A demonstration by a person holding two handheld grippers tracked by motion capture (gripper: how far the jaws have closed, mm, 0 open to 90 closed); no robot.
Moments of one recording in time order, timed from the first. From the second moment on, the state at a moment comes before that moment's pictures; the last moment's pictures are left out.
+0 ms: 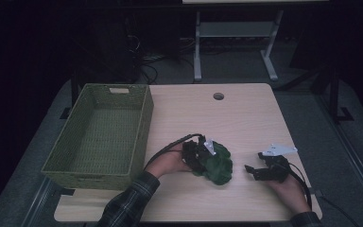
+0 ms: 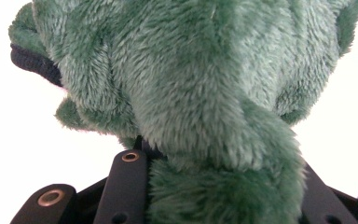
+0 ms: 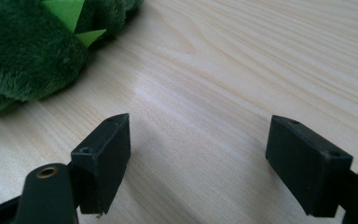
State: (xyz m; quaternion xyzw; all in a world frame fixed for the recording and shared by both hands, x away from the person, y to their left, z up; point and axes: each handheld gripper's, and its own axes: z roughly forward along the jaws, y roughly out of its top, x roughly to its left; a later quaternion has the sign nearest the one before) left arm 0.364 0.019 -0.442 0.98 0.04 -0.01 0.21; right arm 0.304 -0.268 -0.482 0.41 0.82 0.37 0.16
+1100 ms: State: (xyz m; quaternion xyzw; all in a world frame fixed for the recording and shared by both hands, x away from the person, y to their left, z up) left arm 0.376 0.054 -0.357 0.96 0.14 0.02 0.23; right arm 0.304 -0.268 -0.482 0.41 0.82 0.37 0.16
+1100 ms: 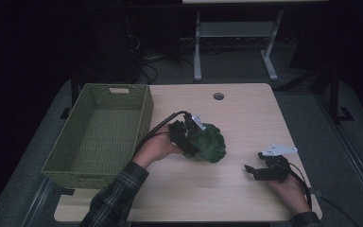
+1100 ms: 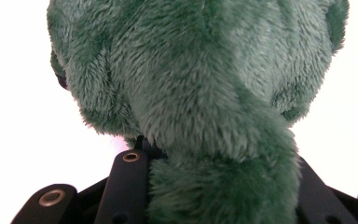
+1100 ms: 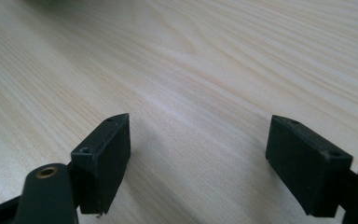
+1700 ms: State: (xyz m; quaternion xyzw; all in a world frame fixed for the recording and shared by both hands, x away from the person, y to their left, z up) left arm 0.382 0.091 -0.318 0.95 0.19 0.05 0.23; right arm 0.304 -0.268 -0.482 0.41 0.82 0.37 0.16
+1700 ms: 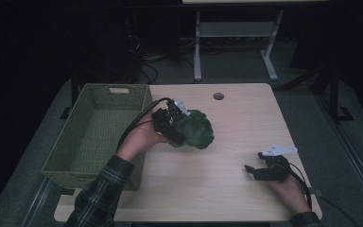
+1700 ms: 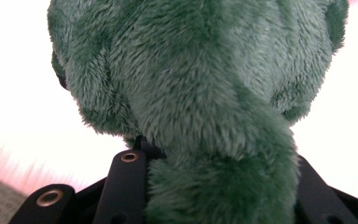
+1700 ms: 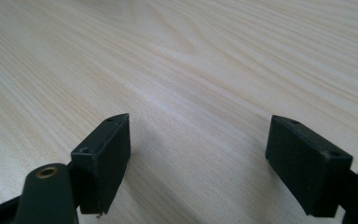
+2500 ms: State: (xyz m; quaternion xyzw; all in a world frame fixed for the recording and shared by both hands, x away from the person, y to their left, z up) left arm 0.382 0.196 -0.282 0.92 0.29 0.09 0.24; right arm 0.305 -0.267 -0.483 0.42 0.82 0.36 0.16
